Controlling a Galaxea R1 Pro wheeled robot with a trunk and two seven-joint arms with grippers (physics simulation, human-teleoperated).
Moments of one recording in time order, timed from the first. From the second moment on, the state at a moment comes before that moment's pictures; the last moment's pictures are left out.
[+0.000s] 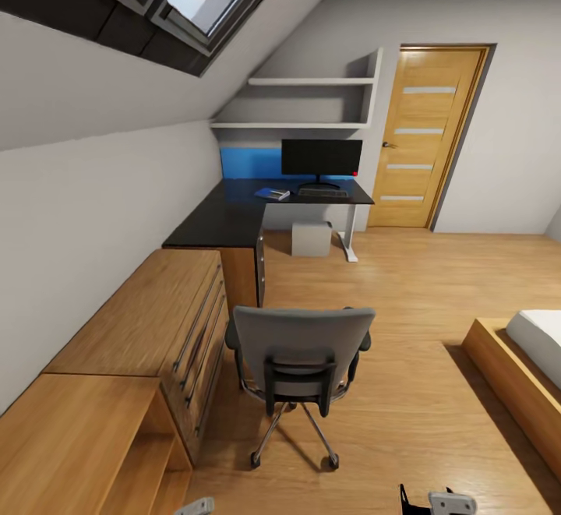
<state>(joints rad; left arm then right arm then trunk) -0.33 -0.06 -0.39 -0.24 0.68 -0.06 0.20 -0.31 -0.10 0.08 -0.14 -0.03 -0.67 -0.19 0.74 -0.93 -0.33</state>
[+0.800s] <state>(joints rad) -0.33 -0.06 -0.40 -0.23 0.68 -0.08 0.20 -0.31 -0.11 0.08 -0.12 -0.03 -0.67 -0.19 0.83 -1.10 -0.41</state>
